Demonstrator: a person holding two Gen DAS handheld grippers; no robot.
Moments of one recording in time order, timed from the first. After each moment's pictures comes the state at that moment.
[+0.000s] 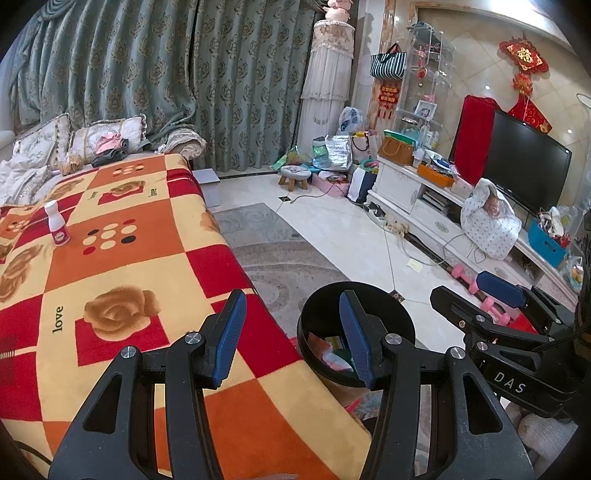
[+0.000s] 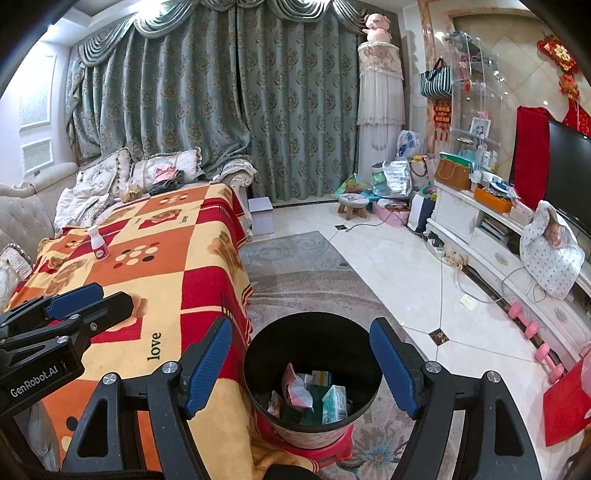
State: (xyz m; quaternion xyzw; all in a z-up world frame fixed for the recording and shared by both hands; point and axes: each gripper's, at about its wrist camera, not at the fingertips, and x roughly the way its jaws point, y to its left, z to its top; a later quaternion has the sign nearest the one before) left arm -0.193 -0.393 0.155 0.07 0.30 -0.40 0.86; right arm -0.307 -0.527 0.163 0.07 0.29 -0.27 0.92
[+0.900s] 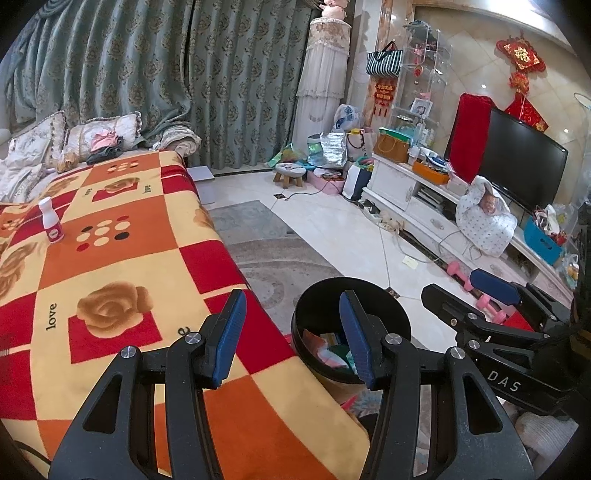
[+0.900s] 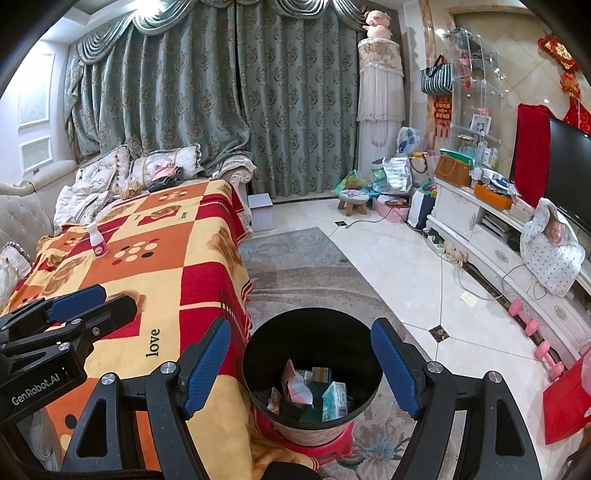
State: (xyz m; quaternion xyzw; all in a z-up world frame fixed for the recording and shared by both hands) left arm -0.201 -0.395 0.141 0.07 0.30 -0.41 0.86; right arm -0.309 -0.530 0.158 0.07 0.29 -0.26 0.92
